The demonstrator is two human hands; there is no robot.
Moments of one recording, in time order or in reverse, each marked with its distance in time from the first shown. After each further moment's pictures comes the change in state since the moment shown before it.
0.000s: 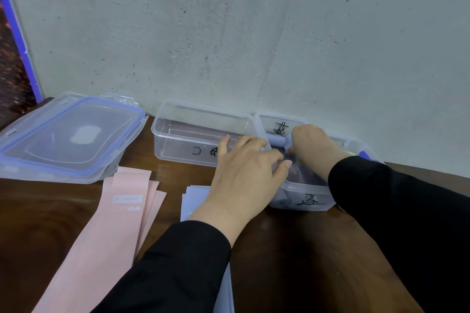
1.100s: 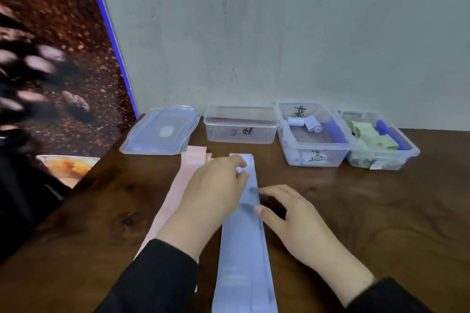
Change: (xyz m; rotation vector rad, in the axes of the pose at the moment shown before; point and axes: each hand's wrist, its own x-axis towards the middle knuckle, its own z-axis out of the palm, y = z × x) left_hand -0.120 0.032 -0.143 0.068 -0.265 -0.392; right_hand -0.290 -0.077 -0.013 1.211 0.069 -0.278
